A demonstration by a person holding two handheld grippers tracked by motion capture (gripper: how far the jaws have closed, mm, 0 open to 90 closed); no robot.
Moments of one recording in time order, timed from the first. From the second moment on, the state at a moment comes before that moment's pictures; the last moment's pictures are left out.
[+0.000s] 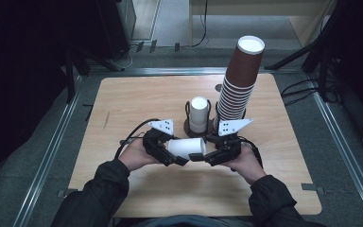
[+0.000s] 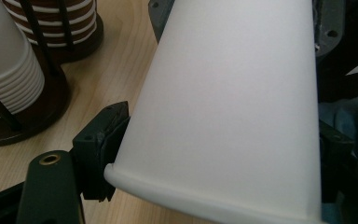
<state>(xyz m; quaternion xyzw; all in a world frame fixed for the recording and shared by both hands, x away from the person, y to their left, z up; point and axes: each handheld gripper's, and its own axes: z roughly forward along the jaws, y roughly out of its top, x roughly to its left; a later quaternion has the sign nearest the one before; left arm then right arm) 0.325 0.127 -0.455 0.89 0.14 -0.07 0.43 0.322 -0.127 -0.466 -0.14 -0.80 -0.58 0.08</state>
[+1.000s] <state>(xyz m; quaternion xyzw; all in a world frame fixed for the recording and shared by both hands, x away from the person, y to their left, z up) 0.333 0.147 -0.439 0.93 0.15 -0.02 0.33 0.319 -0.116 -0.484 -0.14 -0.89 -0.44 0.02</state>
